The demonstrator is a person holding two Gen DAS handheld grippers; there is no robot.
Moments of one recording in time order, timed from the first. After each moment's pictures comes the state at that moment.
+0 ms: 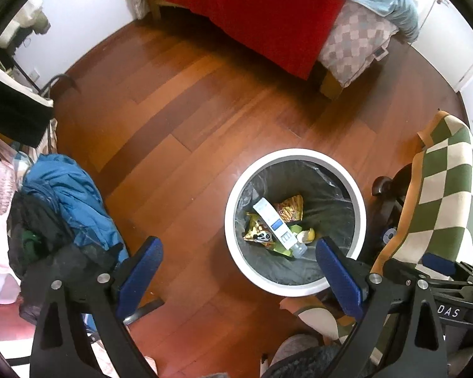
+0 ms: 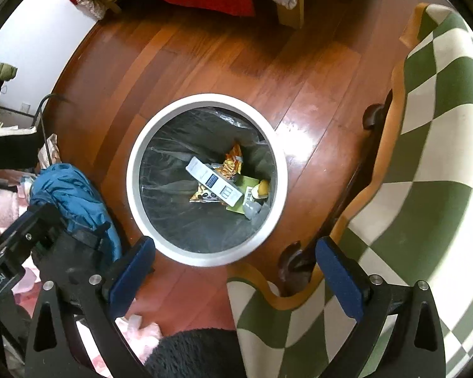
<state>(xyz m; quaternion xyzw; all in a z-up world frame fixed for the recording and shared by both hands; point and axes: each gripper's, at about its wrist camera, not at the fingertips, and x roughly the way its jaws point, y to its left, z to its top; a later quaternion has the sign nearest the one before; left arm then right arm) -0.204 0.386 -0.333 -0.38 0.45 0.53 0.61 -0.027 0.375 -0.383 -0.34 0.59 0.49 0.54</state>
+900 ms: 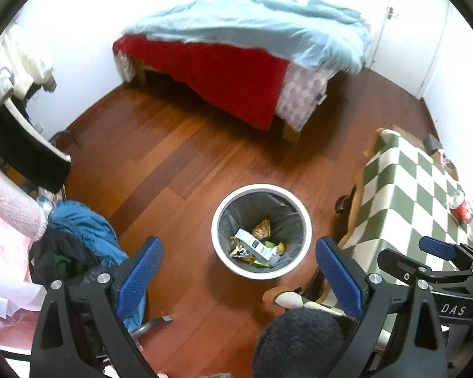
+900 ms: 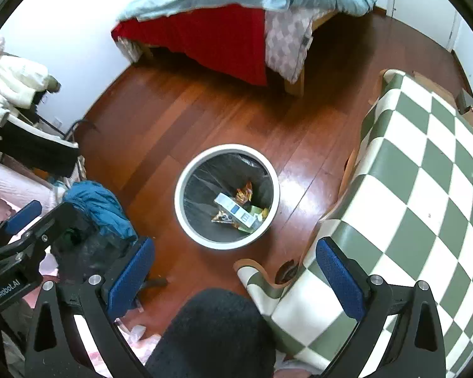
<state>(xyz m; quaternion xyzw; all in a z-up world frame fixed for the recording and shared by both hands) -0.196 0.281 -0.191 -0.28 0.38 0.52 0.71 -0.036 0.254 -0.201 -0.27 0.50 0.56 0.61</state>
